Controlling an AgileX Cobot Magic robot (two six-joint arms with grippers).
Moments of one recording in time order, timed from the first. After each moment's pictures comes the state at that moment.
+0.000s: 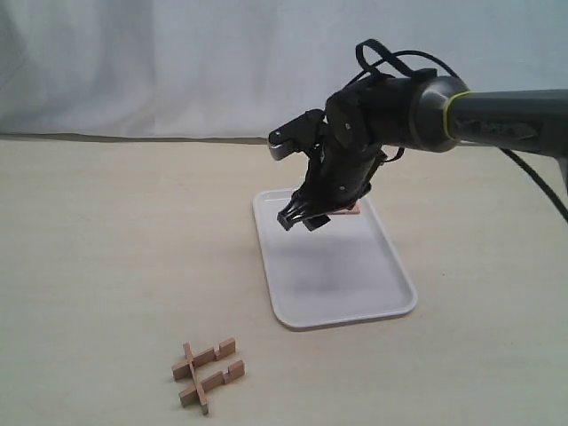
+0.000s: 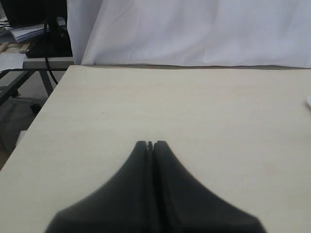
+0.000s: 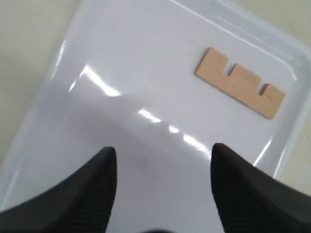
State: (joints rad) left arm 0.05 0.00 0.00 0.02 0.32 0.00; right arm 0.31 2.14 -1.64 -0.18 0.80 -0.04
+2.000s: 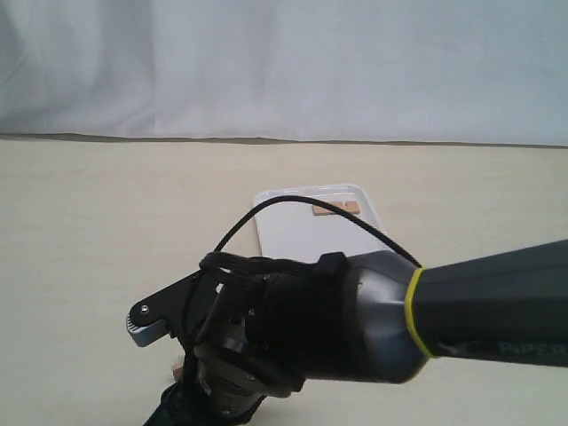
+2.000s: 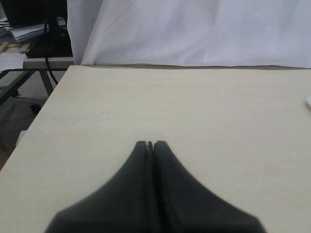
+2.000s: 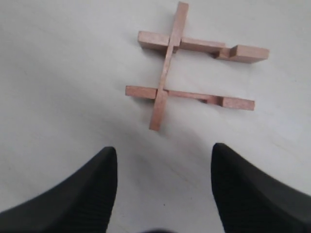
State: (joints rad) left arm 0.05 0.00 0.00 0.02 0.32 0.00; right arm 0.90 1.91 -1.14 -0.20 0.61 0.59
